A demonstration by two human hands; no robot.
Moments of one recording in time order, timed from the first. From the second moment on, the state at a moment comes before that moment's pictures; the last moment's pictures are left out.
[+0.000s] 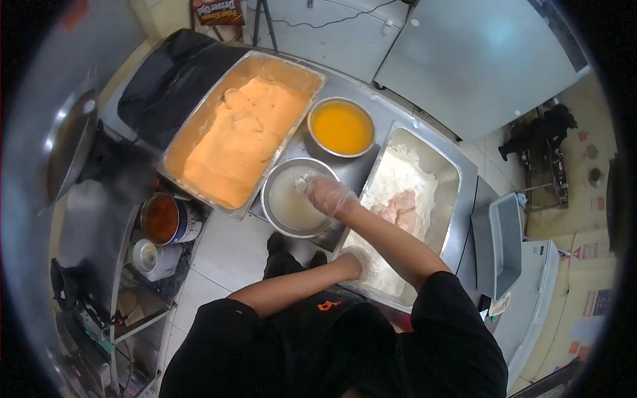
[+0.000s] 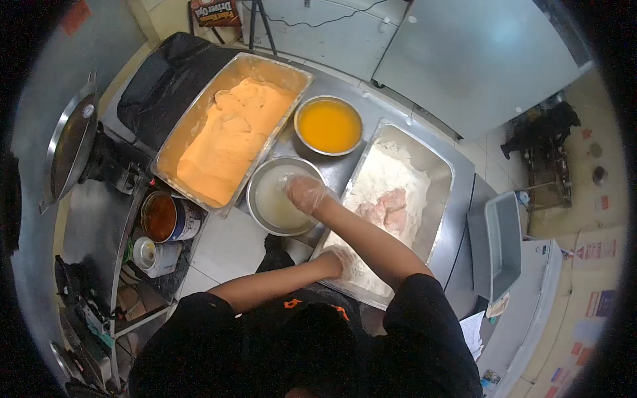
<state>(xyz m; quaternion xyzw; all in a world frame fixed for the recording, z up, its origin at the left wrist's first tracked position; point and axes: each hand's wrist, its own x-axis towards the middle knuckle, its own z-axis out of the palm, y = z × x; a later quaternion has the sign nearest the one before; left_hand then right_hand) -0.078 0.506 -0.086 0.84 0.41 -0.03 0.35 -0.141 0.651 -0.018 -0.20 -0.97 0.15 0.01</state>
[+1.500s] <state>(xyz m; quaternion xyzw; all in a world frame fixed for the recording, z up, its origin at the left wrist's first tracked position) -0.057 0.566 -0.063 0.78 0.60 0.11 0.17 0.194 0.625 -0.090 -0.59 -0.78 0.17 -0.13</state>
